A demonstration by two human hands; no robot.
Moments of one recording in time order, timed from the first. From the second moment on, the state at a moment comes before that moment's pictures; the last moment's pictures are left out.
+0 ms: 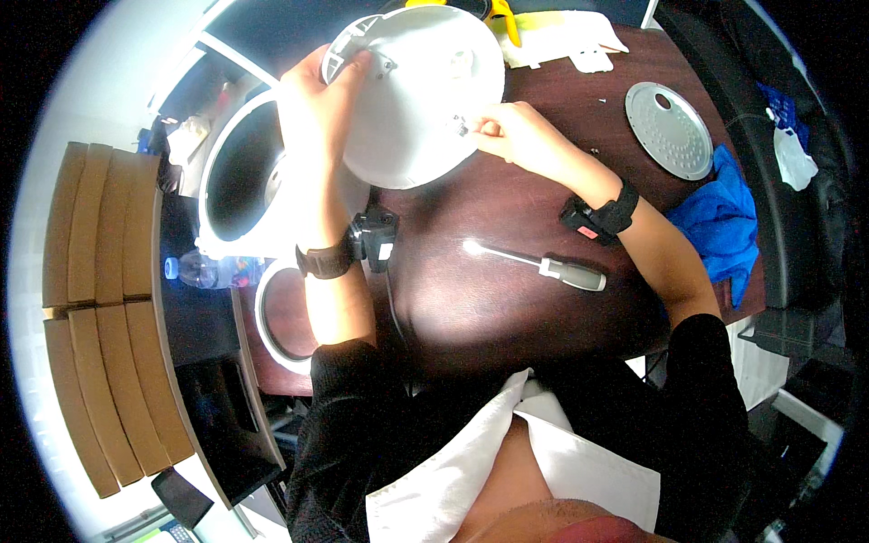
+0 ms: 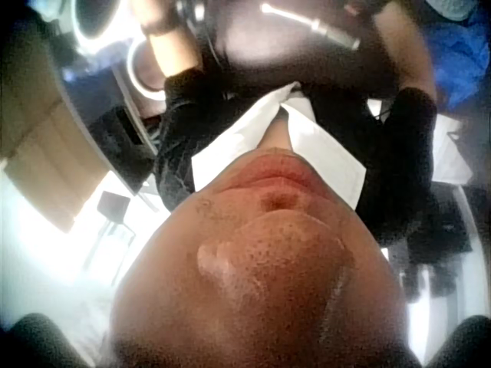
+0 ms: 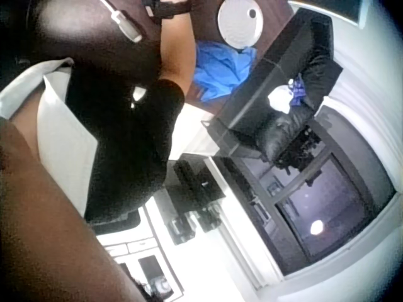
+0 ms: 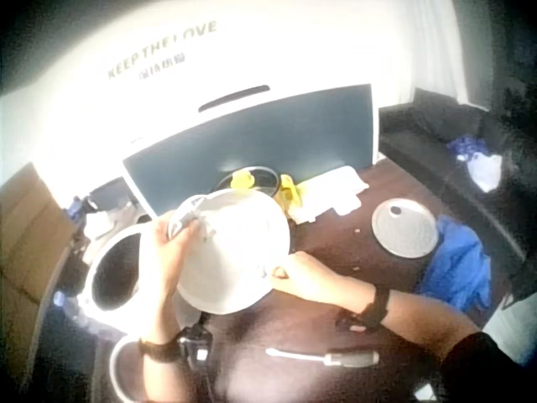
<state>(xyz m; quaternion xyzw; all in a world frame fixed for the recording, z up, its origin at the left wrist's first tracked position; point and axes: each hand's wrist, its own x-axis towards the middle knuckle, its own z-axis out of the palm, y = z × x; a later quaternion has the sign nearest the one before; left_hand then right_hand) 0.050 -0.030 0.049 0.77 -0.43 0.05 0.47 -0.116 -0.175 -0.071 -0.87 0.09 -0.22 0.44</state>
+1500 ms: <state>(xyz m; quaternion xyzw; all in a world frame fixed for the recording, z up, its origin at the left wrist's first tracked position) 0.037 -0.030 0.052 0.73 -0.41 0.12 0.53 -0.080 -0.158 -0.060 -0.73 0.27 -0.23 0.58</state>
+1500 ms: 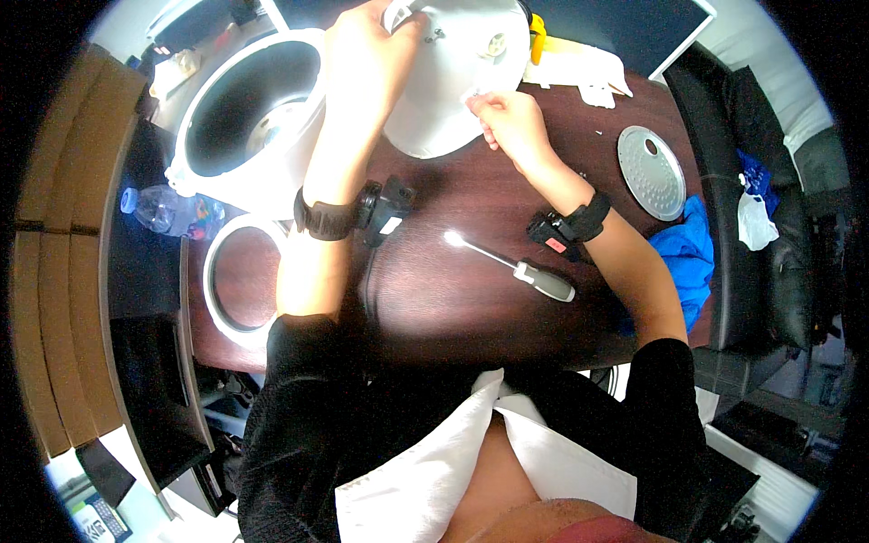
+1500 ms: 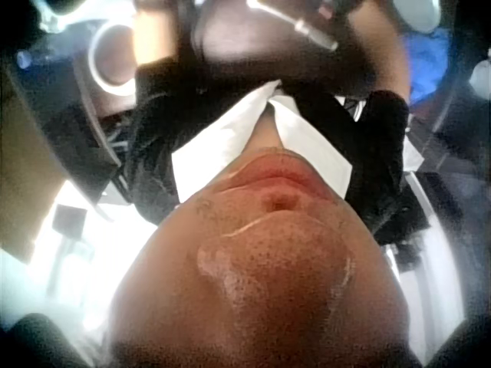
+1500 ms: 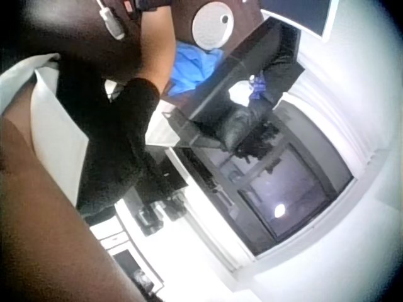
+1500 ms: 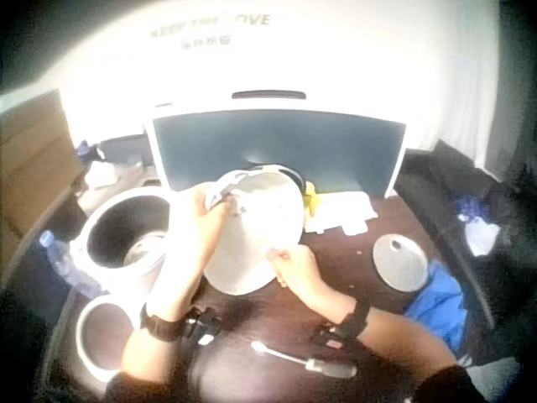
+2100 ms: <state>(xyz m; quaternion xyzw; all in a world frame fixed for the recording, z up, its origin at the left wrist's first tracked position) 0.042 -0.026 0.056 0.74 -0.39 0.06 0.55 -0.087 -0.173 -0.055 -0.93 -0.02 -0.37 -0.01</state>
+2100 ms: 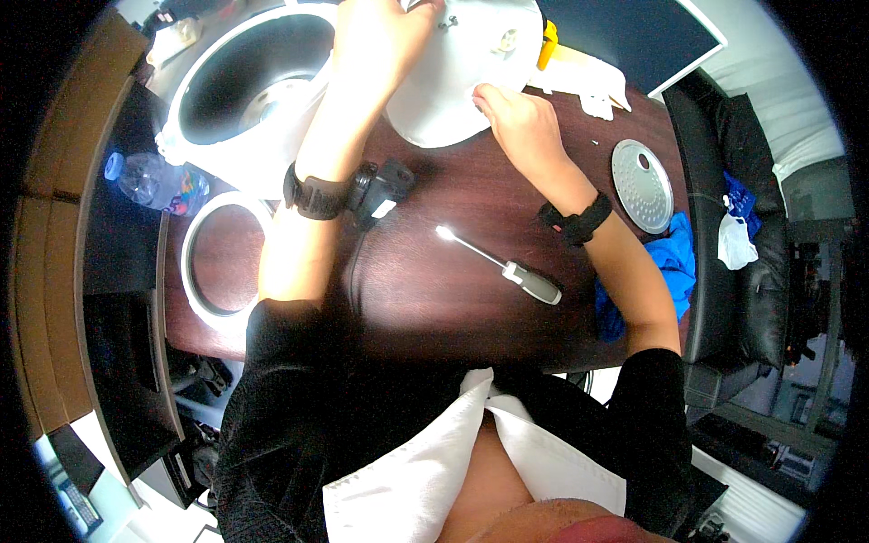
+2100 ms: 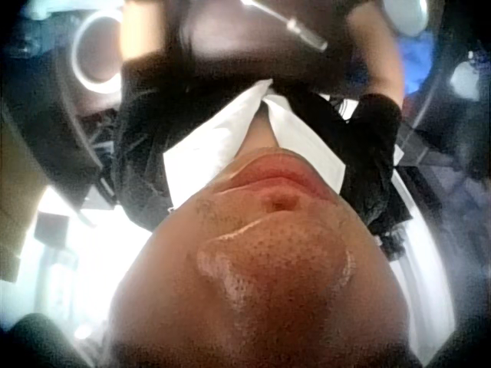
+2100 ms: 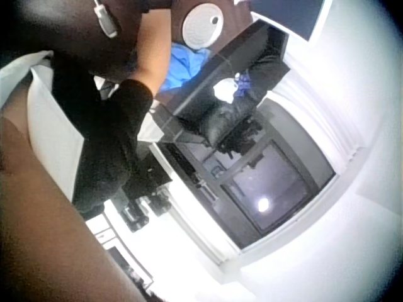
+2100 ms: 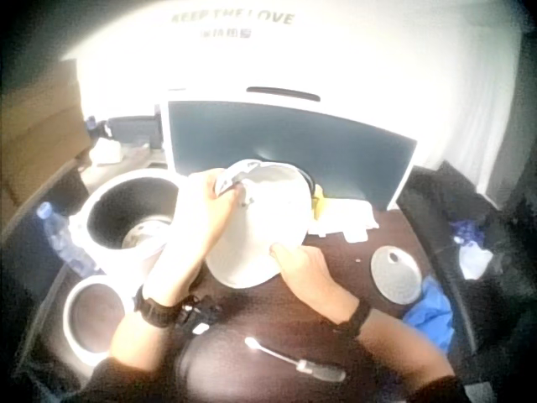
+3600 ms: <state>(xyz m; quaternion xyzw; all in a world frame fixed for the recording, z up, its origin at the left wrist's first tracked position) 0.033 -0.038 0.032 0.74 -0.43 0.15 0.49 -0.066 -0.144 -0.086 -0.81 0.26 -0.23 0.48</state>
